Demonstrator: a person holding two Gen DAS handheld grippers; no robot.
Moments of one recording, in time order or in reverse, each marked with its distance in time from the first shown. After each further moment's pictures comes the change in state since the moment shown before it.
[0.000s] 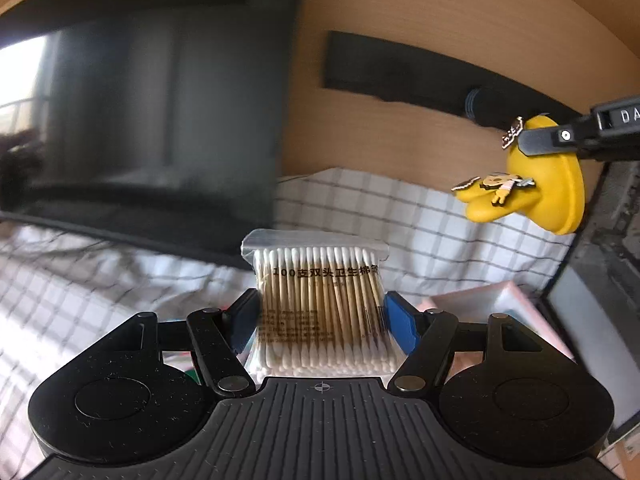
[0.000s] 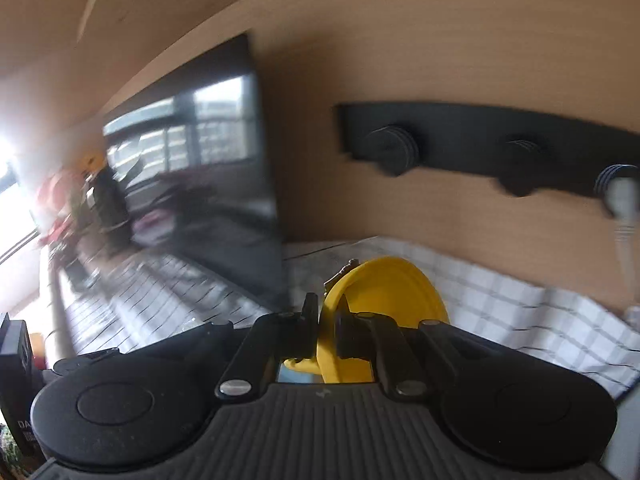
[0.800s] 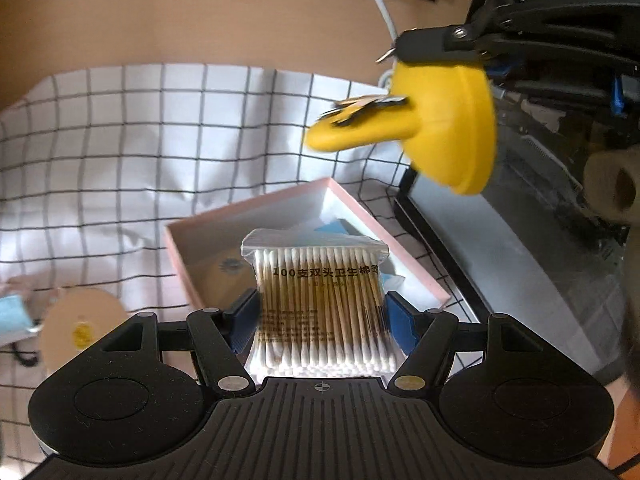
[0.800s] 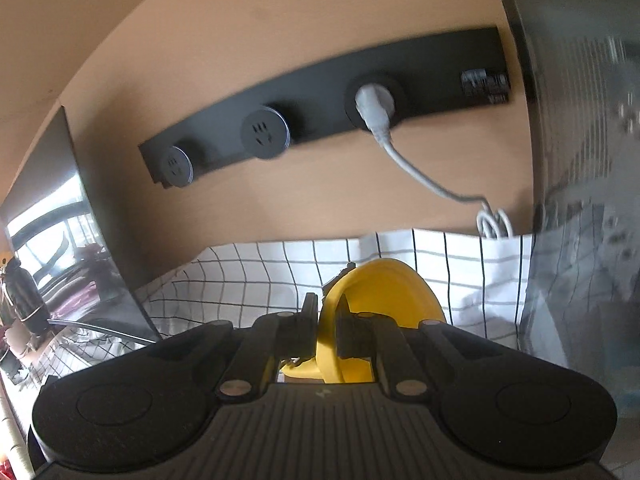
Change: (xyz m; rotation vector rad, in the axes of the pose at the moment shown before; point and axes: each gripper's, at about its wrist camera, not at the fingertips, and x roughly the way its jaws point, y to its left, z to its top) left arm 0.132 -0.187 -0.048 0.167 0.290 -0.340; right arm -0.023 -0.133 -0.096 0.287 -0.113 -0.212
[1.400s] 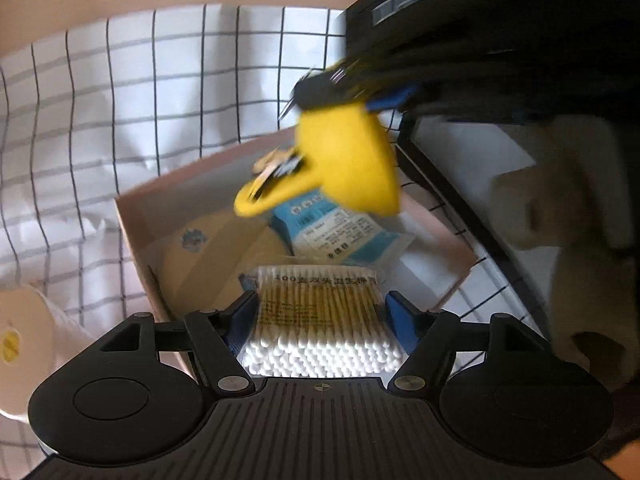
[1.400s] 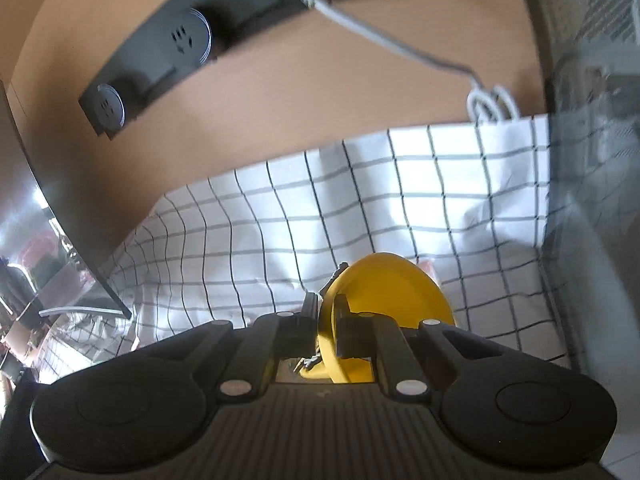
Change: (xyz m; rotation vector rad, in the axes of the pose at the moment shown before) left arm 0.057 -0.013 -0.010 0.114 0.113 0.046; right arm 0.080 -0.045 -0.042 0.104 0.174 0.022
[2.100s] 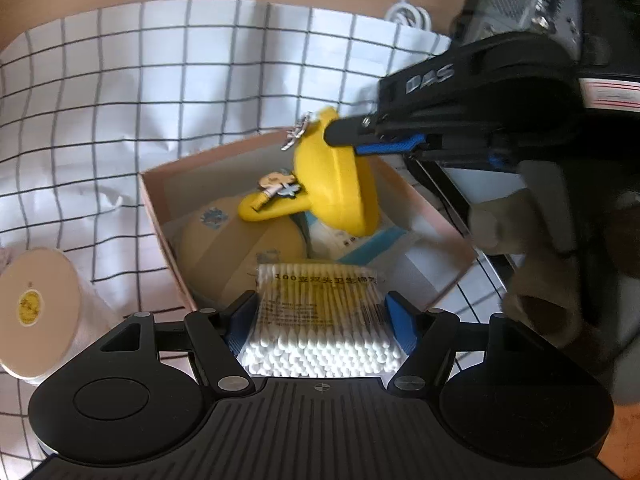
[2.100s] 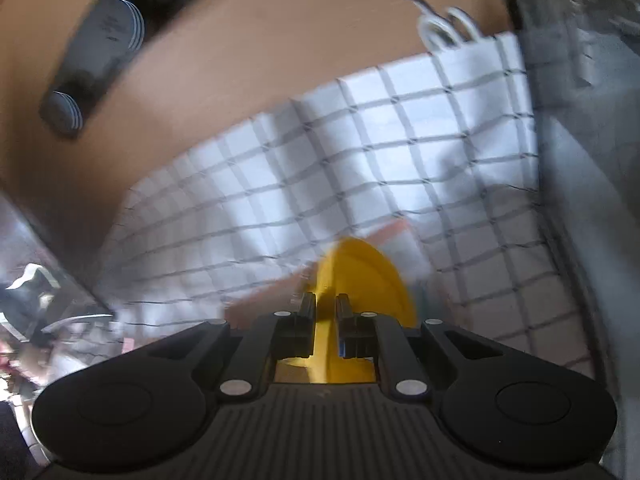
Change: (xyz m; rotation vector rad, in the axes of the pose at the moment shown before) left arm -0.017 0.015 -0.007 -0.098 -0.004 -0.010; right arm 0.005 -0.025 -0.004 0.125 0.027 0.082
